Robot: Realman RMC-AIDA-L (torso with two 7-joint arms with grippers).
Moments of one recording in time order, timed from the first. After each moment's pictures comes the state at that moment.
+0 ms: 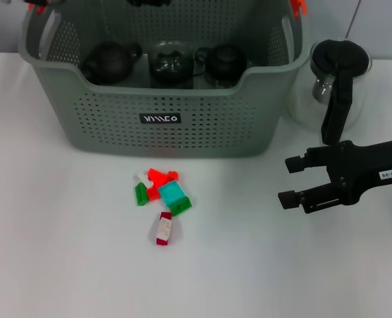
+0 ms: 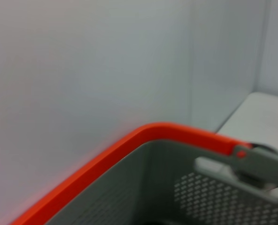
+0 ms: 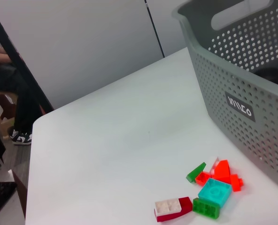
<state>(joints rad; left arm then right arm) -0.95 -1.98 0.80 0.99 2.38 1.31 -2.02 0.66 2.01 -0.83 -0.75 -2.14 -1.69 1.67</state>
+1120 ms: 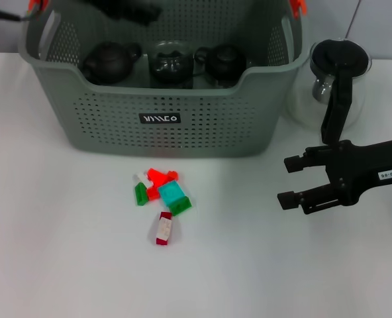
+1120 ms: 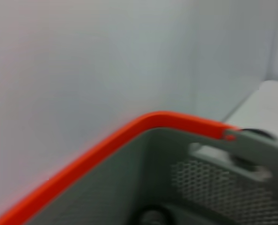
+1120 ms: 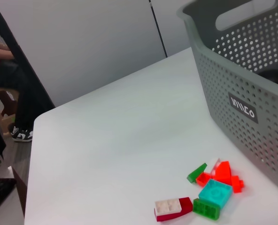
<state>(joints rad) -0.76 -2.11 0.85 1.44 2.44 1.45 -2.12 0.66 2.01 -0.84 -0.75 -2.14 -1.69 1.65</state>
